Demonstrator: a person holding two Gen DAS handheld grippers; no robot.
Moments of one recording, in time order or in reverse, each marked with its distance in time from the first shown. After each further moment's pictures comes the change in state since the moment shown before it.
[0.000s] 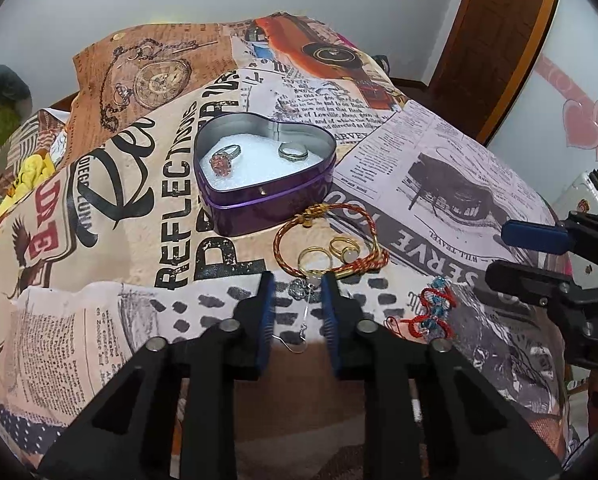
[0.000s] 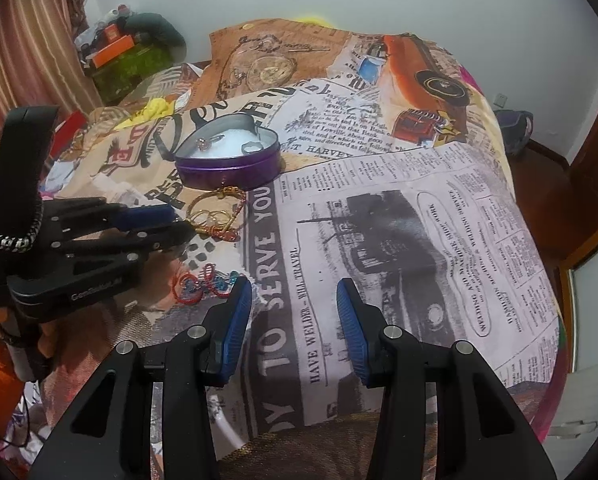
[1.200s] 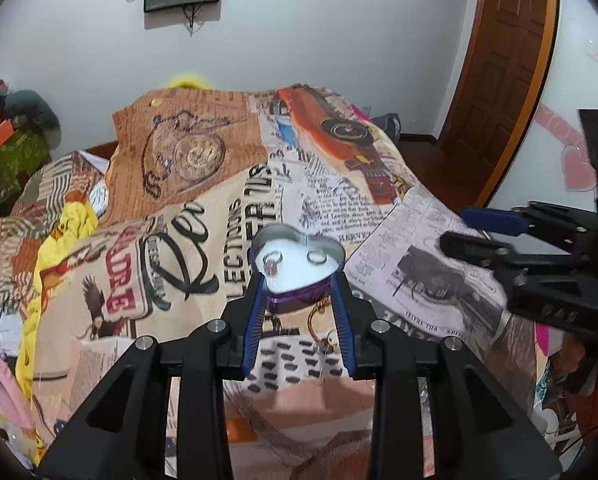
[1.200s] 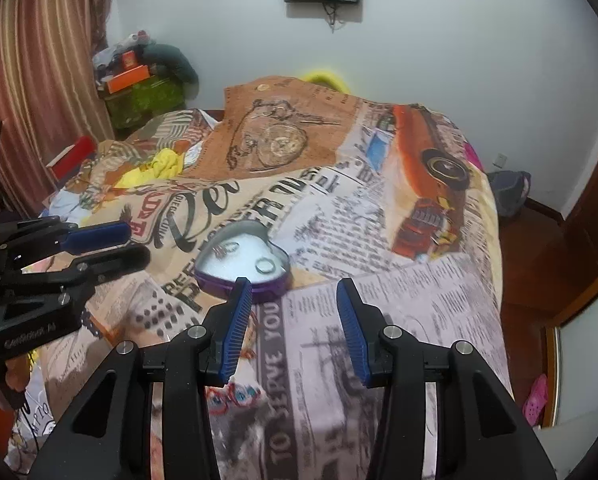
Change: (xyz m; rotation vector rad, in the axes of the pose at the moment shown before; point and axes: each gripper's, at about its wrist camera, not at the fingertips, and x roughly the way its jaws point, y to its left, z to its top) left arm -0.092 0.008 0.035 -0.034 -0.183 0.059; right arm -0.035 0.013 0.067 -0.073 -0.155 -0.041
